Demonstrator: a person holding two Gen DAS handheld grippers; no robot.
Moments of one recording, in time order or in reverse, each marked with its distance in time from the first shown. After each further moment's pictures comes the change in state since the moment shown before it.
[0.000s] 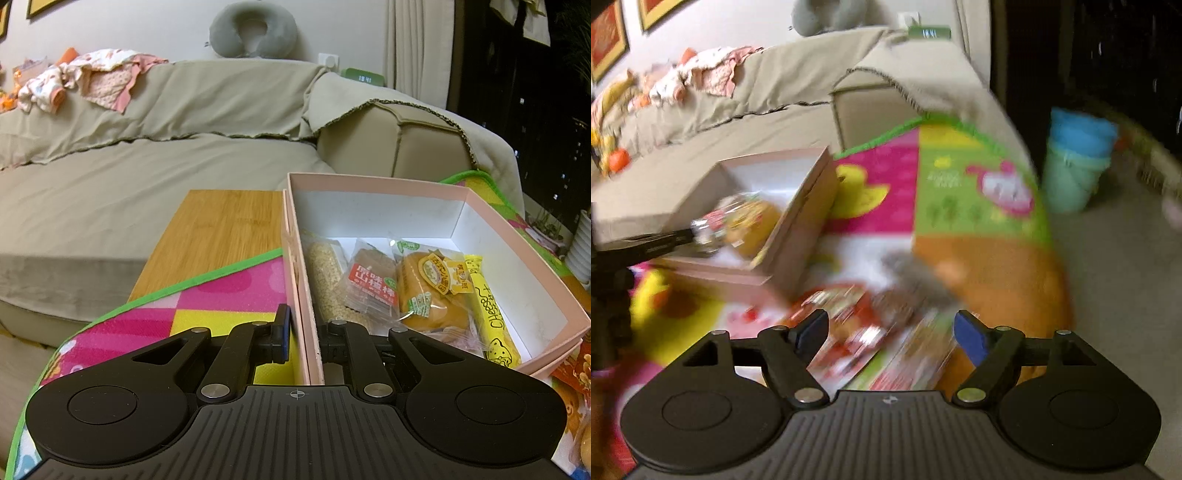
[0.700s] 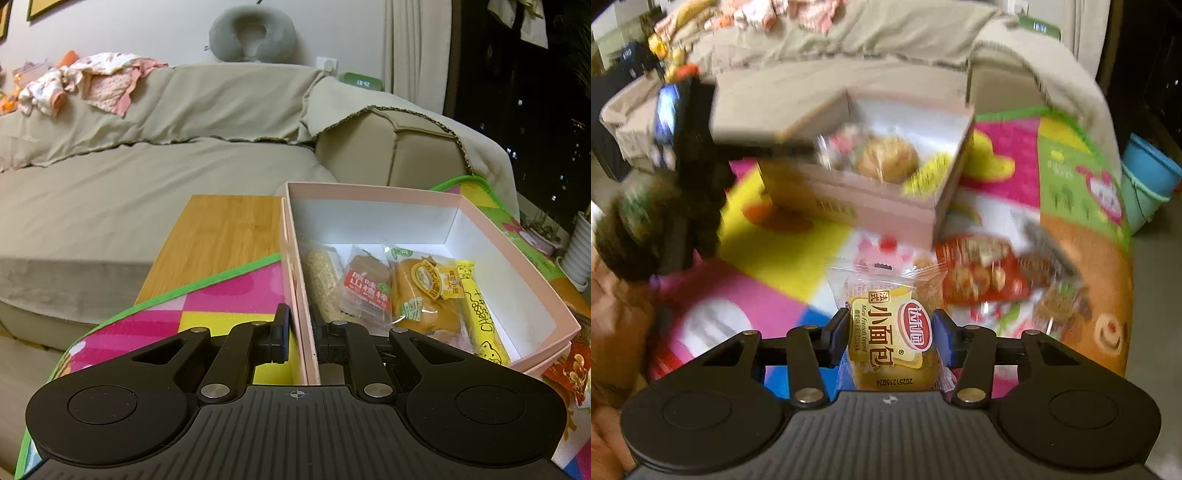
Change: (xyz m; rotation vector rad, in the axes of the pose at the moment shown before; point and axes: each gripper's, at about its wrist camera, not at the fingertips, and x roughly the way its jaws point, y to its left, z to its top) left arm -0.009 -0.002 0.004 0.005 -0.005 -0.004; right arm -0.021 0.106 -0.015 -0.275 0.097 0.077
